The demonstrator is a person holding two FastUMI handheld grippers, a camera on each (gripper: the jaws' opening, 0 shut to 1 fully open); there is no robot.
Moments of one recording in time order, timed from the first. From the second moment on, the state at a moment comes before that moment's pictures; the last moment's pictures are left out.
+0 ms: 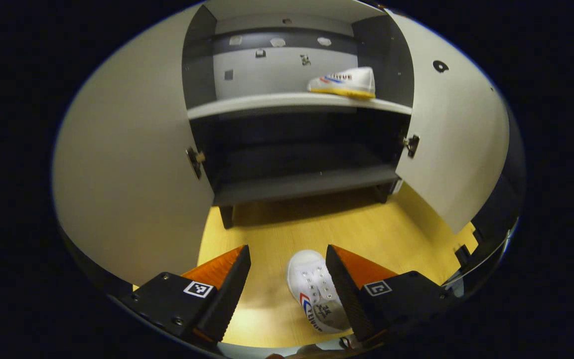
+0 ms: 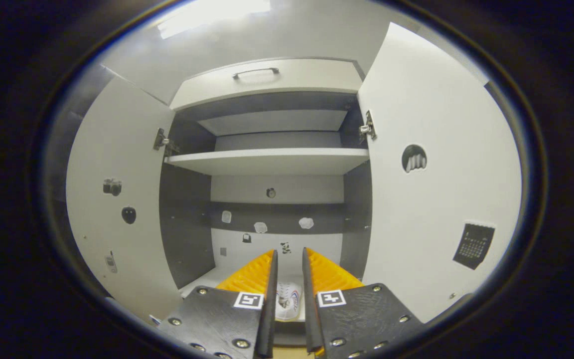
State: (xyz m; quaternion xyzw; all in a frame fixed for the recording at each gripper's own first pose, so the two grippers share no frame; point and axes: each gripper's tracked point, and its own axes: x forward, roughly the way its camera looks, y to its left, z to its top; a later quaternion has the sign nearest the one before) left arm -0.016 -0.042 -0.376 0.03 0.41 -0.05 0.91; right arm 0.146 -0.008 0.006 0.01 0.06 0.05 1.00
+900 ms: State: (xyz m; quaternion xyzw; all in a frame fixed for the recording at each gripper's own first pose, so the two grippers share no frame) left arm -0.075 -0.059 -0.508 -0.08 0.56 -0.05 0.82; right arm 0.130 -0.042 0.039 0.00 0.03 0.04 1.00
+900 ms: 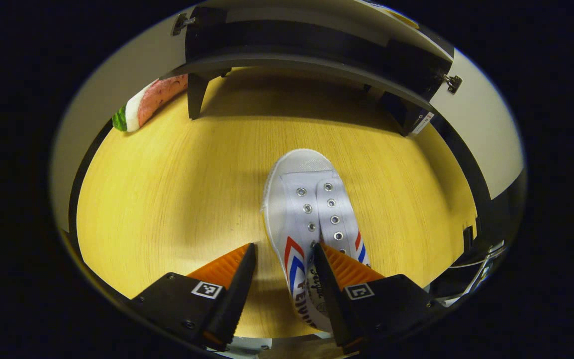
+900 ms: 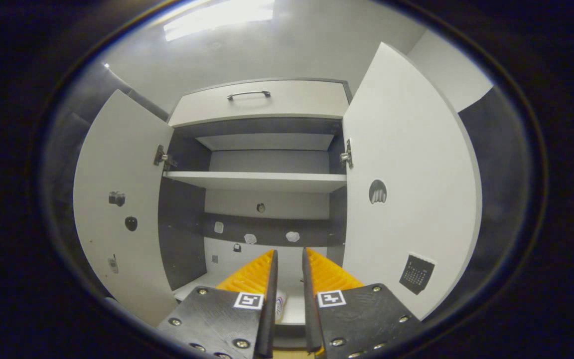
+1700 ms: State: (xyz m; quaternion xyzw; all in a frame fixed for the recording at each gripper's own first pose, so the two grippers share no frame) left arm -0.036 -0.049 -0.445 -0.08 0.53 -0.03 0.84; right arm 0.132 -0.048 0.024 -0.01 0.04 0.04 1.00
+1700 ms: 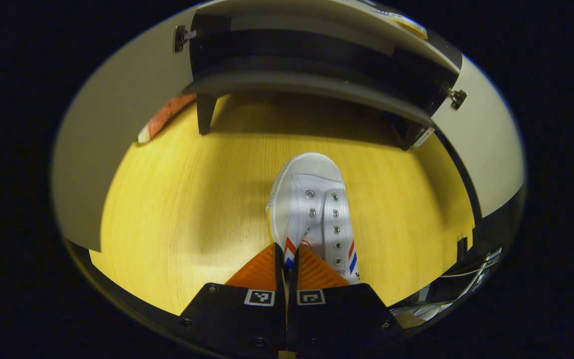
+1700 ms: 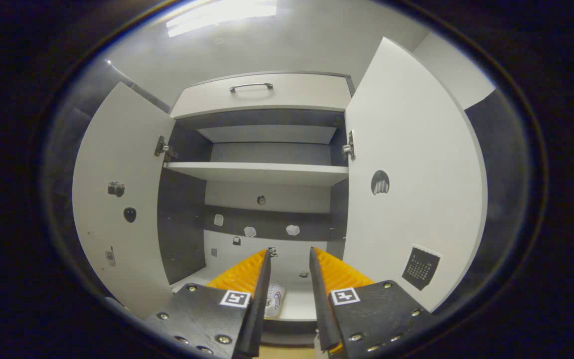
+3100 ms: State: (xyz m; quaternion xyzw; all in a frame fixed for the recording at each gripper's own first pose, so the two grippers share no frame) left arm 0.235 -0.003 -0.160 -0.11 0.28 -0.05 0.95; right arm 0.083 -0.072 0.005 -0.01 0.07 0.01 1.00
